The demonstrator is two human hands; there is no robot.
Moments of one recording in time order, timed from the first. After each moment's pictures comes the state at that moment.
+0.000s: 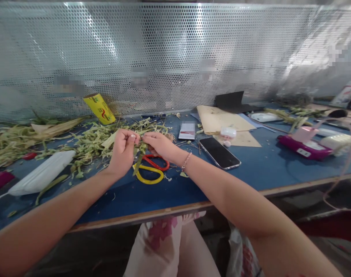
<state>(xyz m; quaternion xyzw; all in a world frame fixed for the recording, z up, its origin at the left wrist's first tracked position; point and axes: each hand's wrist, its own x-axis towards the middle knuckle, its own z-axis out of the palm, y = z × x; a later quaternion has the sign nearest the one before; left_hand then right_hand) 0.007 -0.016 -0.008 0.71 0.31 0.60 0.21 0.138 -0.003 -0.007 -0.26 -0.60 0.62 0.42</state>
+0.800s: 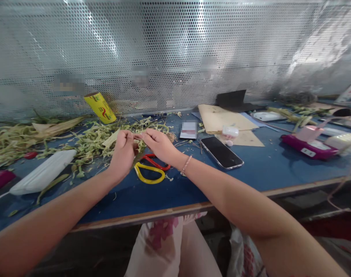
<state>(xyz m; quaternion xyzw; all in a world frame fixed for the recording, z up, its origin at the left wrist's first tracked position) 0.014 -0.017 -0.013 0.58 0.47 0.58 0.32 0.135 -0.011 -0.010 -0.29 -0.72 0.39 0.50</state>
